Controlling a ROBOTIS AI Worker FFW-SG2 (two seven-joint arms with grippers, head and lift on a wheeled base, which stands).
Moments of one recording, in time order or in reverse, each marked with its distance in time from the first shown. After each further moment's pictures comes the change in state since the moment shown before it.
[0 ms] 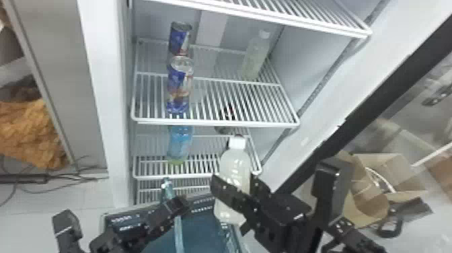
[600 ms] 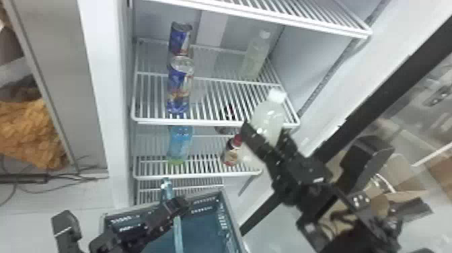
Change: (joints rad) left arm 0.003 0.000 0.002 0.000 0.002 0.000 0.000; right arm -0.069 0.037 -0.026 0.099 0.030 -0.347 -0.049
